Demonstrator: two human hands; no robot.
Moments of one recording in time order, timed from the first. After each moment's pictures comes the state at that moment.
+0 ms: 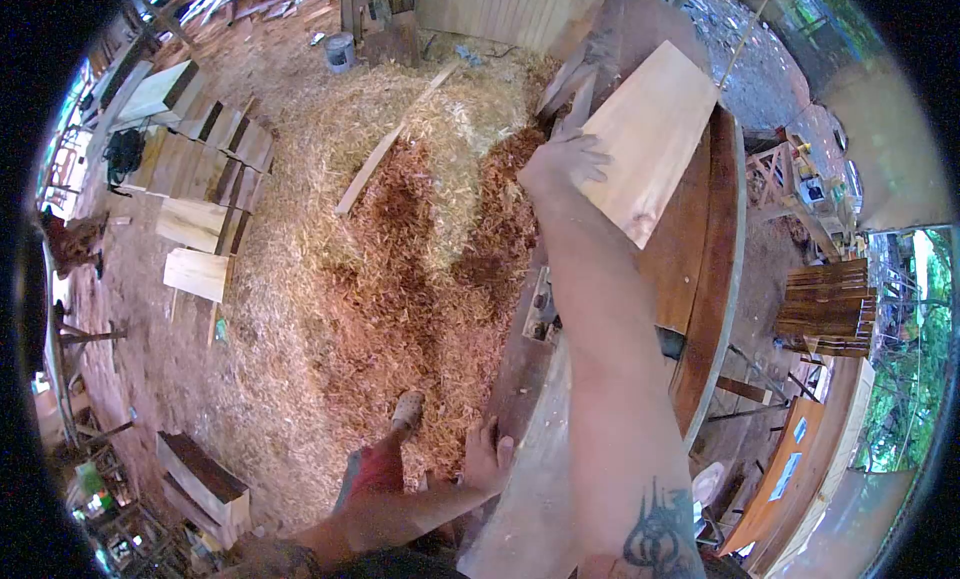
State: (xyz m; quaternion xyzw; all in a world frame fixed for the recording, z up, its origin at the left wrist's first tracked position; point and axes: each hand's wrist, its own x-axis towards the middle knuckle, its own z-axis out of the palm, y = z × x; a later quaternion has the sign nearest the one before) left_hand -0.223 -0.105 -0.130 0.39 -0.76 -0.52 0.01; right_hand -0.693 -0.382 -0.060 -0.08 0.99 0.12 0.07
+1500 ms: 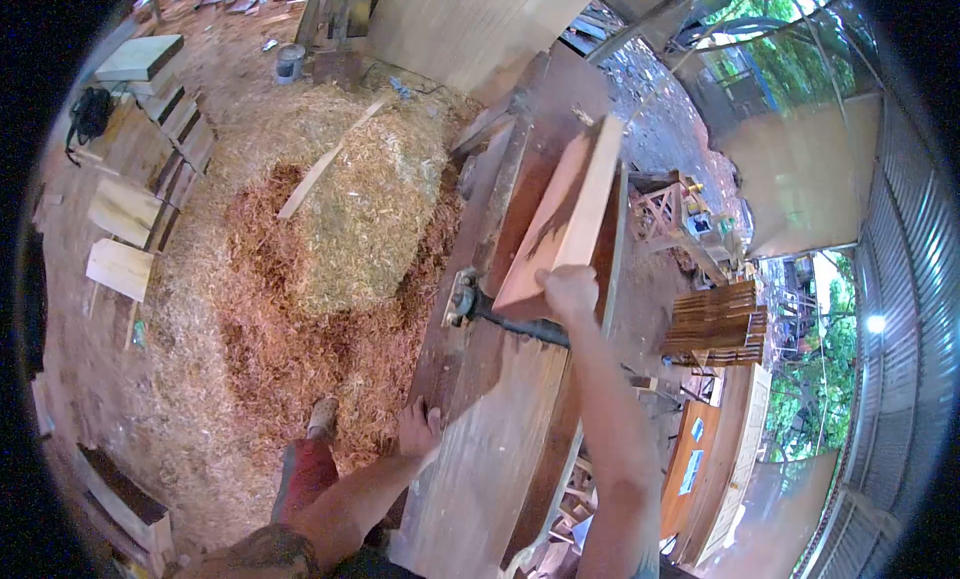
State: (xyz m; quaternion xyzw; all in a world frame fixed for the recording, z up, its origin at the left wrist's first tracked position) left_hand -0.226 -0.105 -0.131 0.40 -0.76 -0.51 -0.02; right_hand -0.618 -0.119 0.089 -0.17 0.98 -0.02 0.14
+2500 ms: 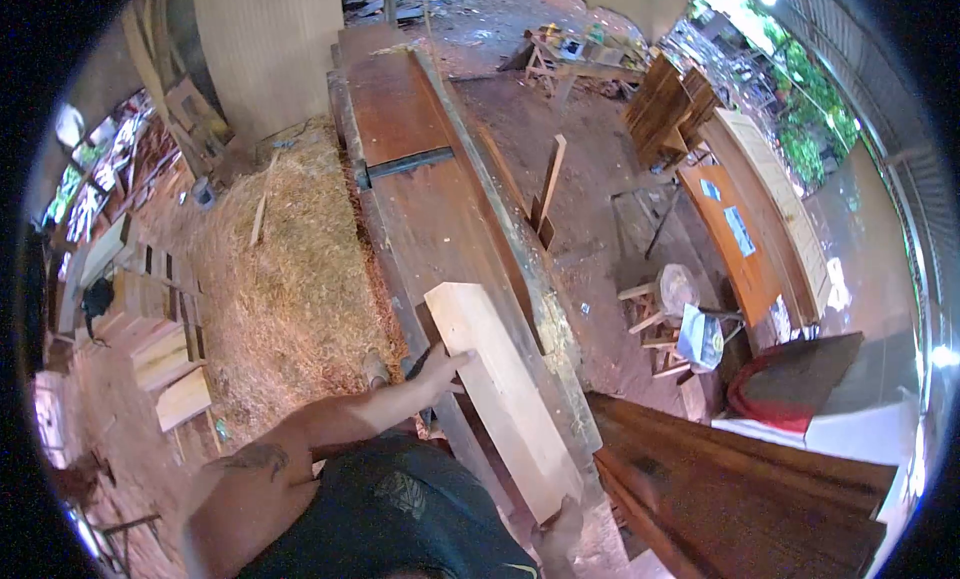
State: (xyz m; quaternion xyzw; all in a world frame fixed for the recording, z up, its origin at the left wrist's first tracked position) left_hand 0.044 0.050 0.035 0.19 -0.56 -0.74 -0.33; right_hand 0.428 0.341 0.035 0.19 0.89 -0.41 -0.05
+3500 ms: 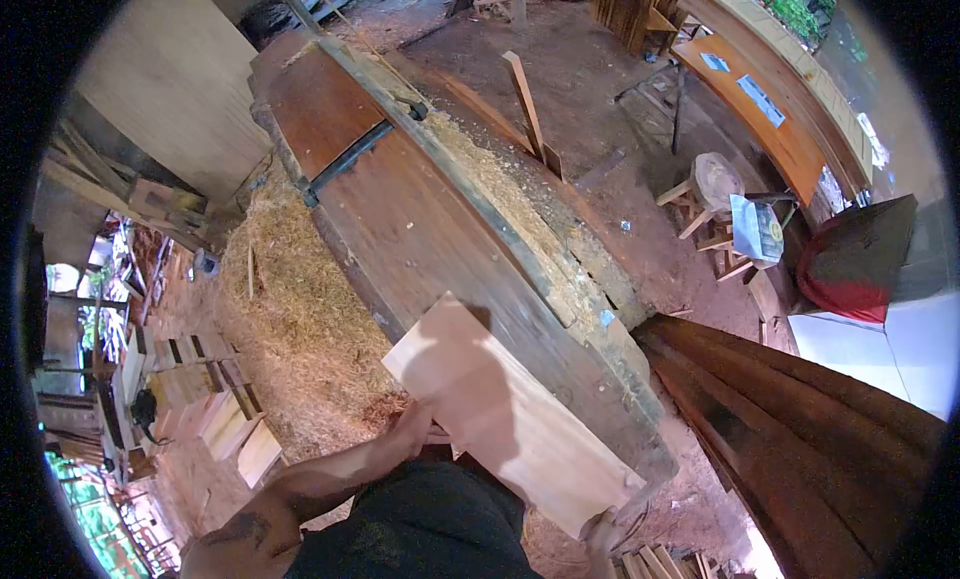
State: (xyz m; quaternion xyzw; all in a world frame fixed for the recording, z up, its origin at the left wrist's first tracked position) left_hand 0.086 -0.011 -0.032 0.31 -0.56 -0.60 -0.48; right_hand 0.484 0.319 -0.049 0.68 0.55 -0.49 0.03
